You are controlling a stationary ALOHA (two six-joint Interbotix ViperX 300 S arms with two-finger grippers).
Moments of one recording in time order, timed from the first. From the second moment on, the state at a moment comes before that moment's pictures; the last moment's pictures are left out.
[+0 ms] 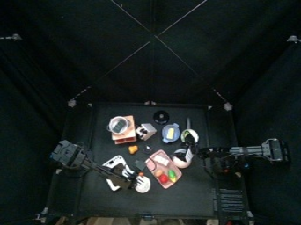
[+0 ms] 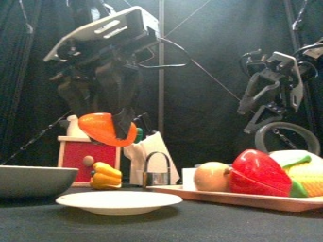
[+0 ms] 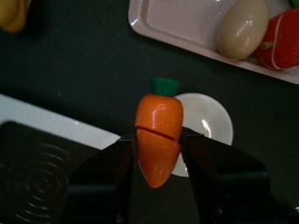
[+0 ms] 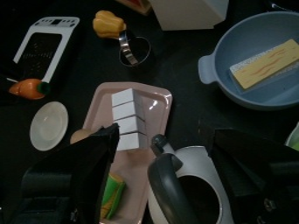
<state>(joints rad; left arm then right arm) -0.42 0.23 0.25 0.42 0.99 -1.66 -0.08 -0.60 1.14 -1.11 0.14 1.67</state>
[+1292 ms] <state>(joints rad) -0.53 0.40 0.17 0.56 0.97 -2.36 -0.07 -0.63 1.14 -1.11 0.19 1.67</state>
